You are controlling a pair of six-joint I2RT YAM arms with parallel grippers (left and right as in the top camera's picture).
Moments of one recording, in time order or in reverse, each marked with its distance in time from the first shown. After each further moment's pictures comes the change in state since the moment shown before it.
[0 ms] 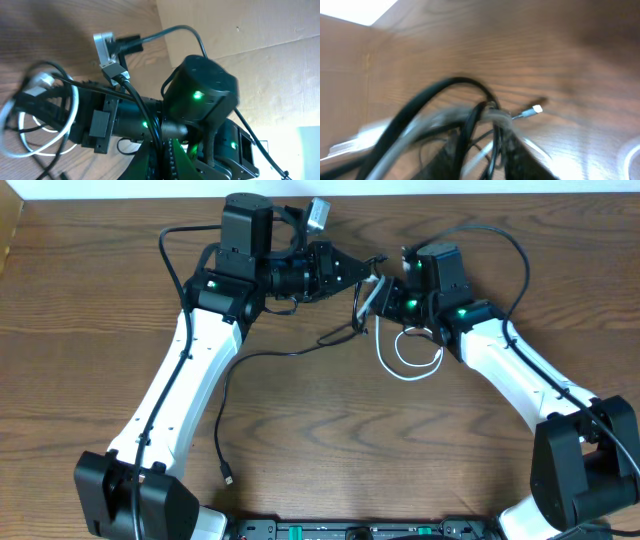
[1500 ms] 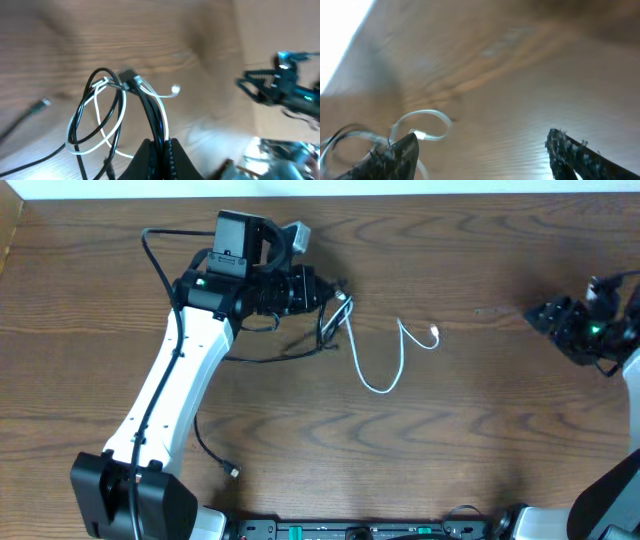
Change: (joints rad) left arm 0.043 0.000 0.001 -0.308 -0.271 0.341; right arm -0.772 -0.188 -0.018 -0.470 -0.265 -0.500
